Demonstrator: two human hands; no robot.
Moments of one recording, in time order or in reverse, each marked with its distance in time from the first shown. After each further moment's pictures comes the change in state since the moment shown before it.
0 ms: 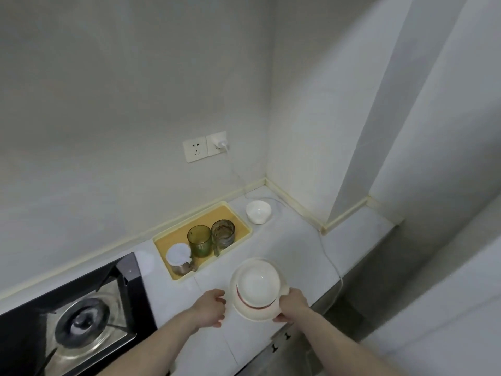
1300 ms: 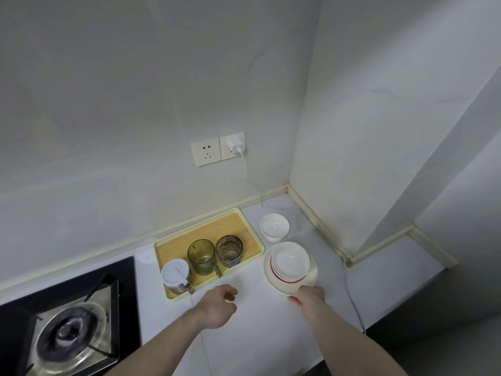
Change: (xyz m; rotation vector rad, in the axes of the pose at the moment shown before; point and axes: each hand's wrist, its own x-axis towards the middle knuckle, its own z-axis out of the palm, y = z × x) left_hand 0.087 0.062 -0.023 0.146 0.144 0.090; right_hand 0.178 -0.077 -0.017 0.497 0.225 0.160
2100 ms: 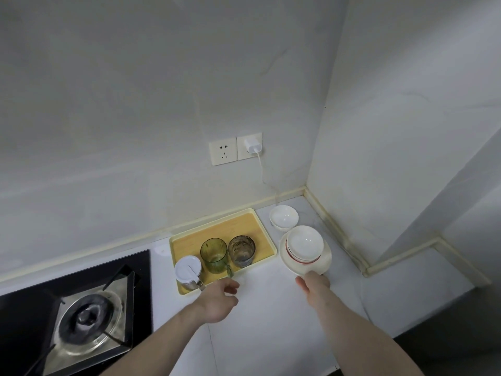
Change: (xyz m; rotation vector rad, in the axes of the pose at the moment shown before) left_hand -0.008 -0.001 -0.021 -0.130 0.071 -0.029; right_hand -0.006 -0.038 0.029 0.290 -0.124 -0.018
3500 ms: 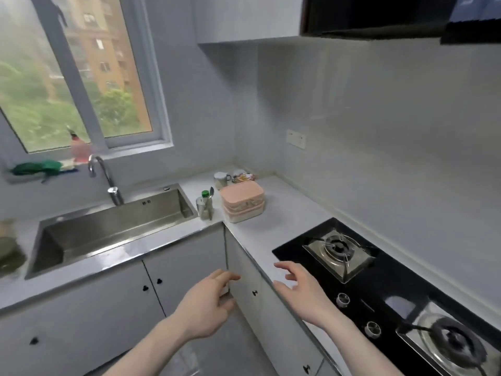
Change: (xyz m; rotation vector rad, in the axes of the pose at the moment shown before) left_hand -0.703 -0.437 -0.076 -0.008 1.138 -0.481; right_hand -0.696 0.479 0.070 -1.406 -2.025 -0.837
